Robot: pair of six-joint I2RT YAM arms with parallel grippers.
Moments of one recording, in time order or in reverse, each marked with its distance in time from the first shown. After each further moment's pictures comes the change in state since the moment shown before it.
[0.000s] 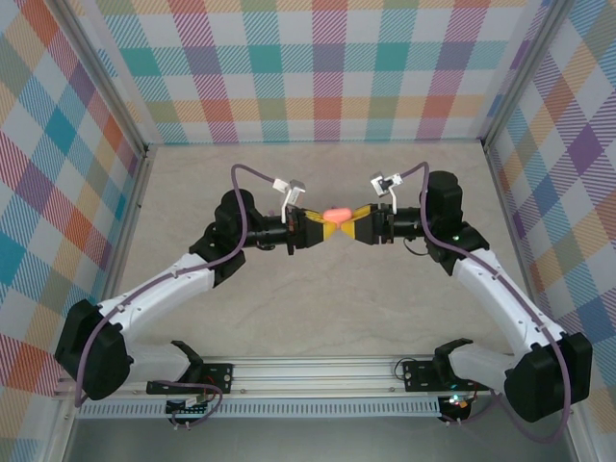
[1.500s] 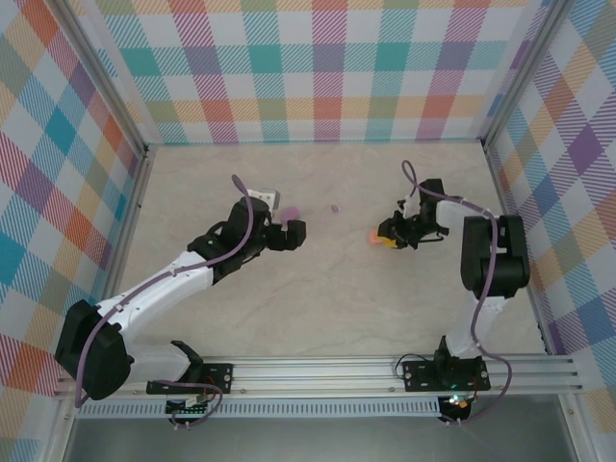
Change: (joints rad) left arm 0.013 -0.007 0.000 -0.598 -0.887 0.103; right arm -0.302 0.766 0.218 -0.531 0.414 -0.071
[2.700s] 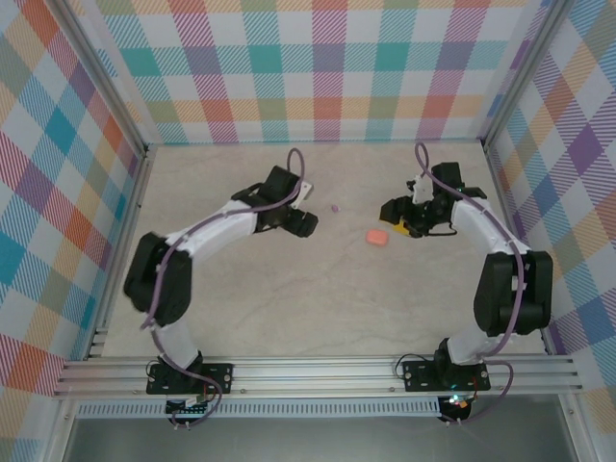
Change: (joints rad) left arm 0.079 0.572 0.501 -0.264 0.117 0.432; right arm 0.002 -0.330 -0.012 -0.110 0.043 -0.020
